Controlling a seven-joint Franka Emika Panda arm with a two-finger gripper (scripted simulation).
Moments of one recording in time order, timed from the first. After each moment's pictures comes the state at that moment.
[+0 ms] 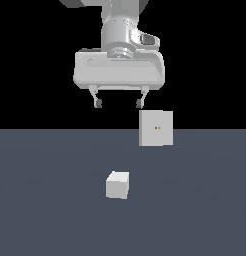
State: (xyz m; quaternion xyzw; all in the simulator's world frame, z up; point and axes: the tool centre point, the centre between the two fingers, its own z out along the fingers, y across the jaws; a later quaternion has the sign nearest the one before) arm -0.009 0.009 0.155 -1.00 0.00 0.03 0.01
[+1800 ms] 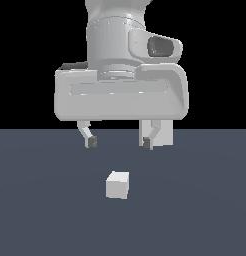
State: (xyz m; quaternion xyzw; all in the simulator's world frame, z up) arm -0.089 0.007 0.076 -1.00 0.07 -0.06 0.00
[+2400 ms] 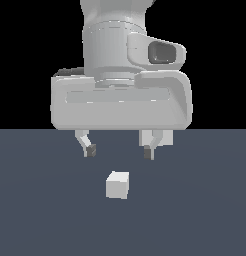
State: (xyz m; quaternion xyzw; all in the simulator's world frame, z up) arm -0.098 0.007 0.062 -0.99 0.08 -0.08 -0.01
